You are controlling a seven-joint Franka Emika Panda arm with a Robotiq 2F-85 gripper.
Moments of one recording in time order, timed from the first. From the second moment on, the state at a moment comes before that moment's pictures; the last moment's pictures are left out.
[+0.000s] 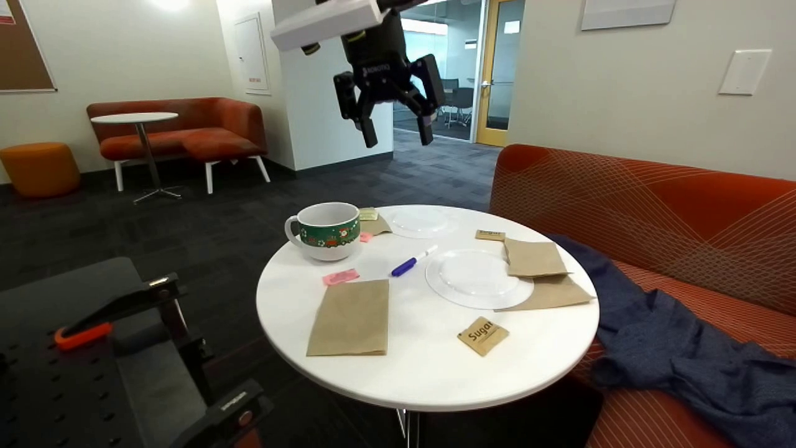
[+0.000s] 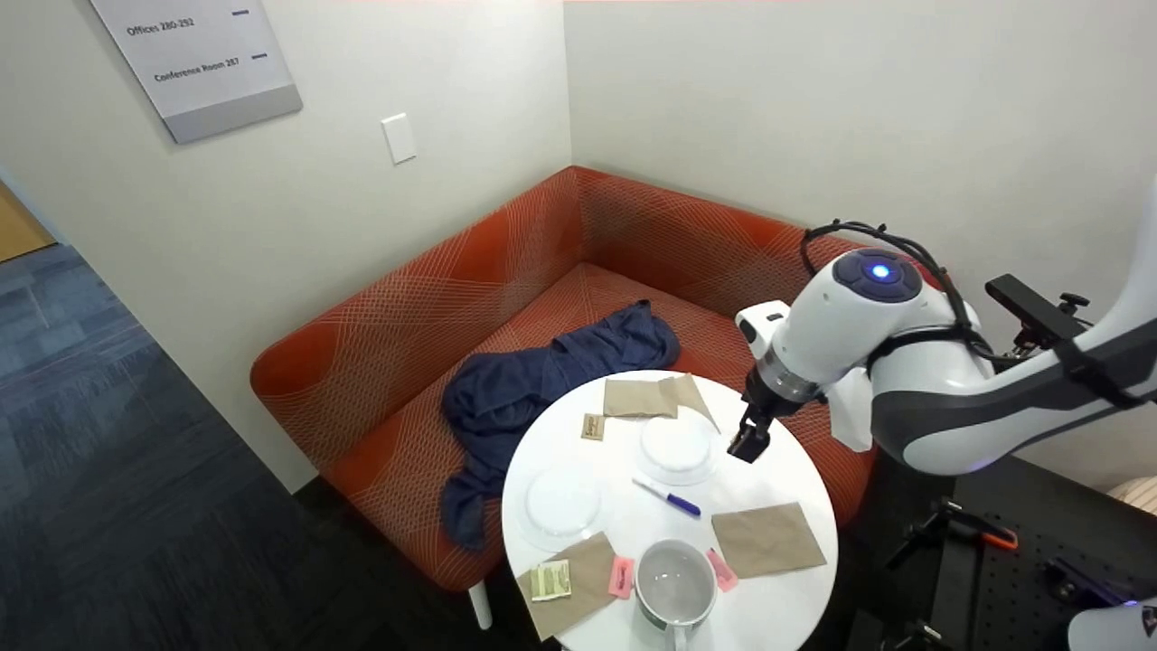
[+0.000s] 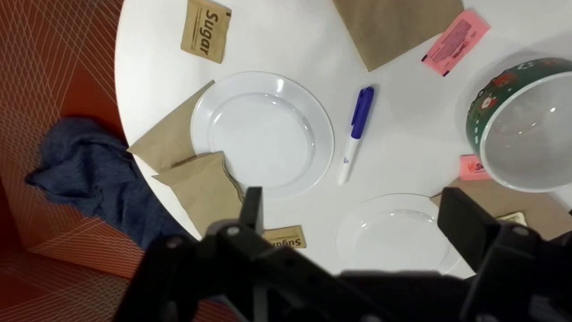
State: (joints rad) arm 0.01 0.05 0.02 -2.54 -0.35 2.82 0.12
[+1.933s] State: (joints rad) arm 0.08 0.74 0.02 -2.02 -0.16 2.79 0.10
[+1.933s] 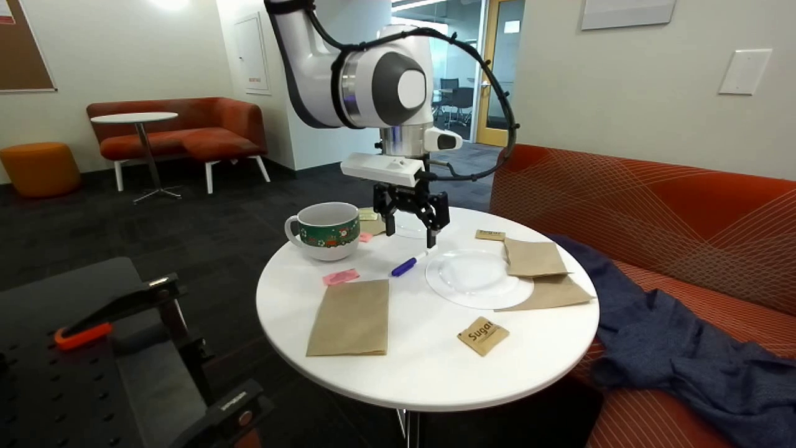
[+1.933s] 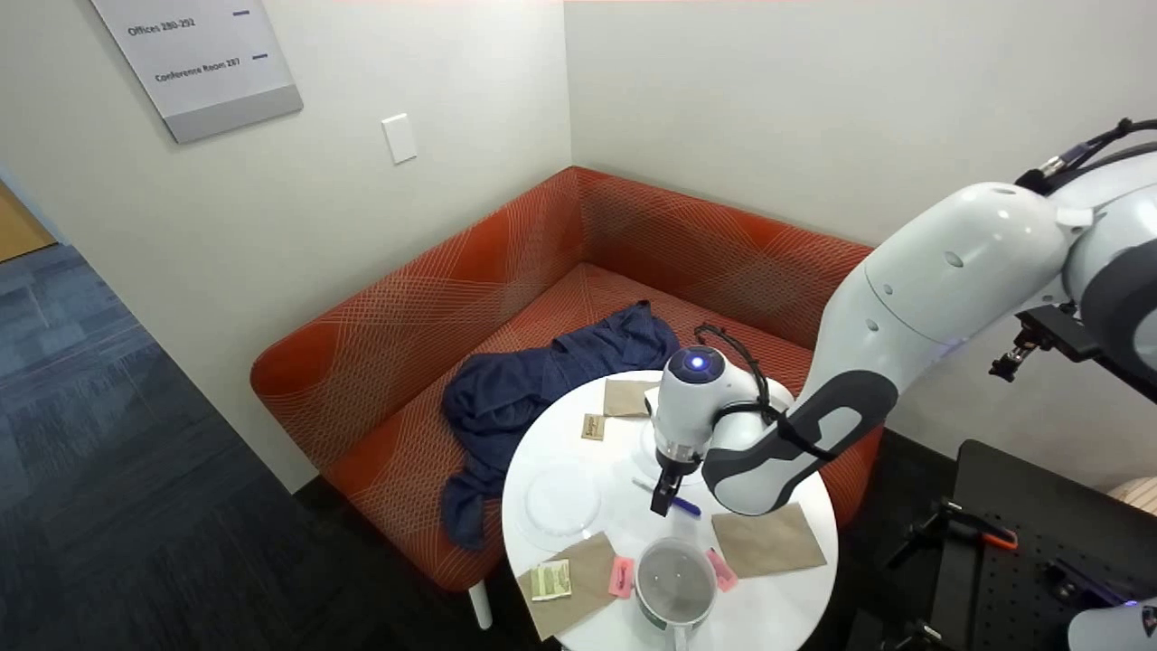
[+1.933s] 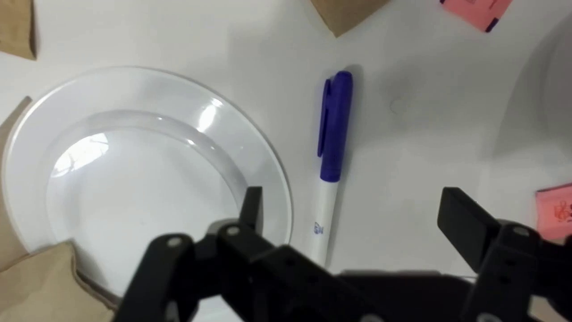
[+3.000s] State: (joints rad) arm 0.07 0.86 0.01 -1.90 -0.13 2.79 0.10
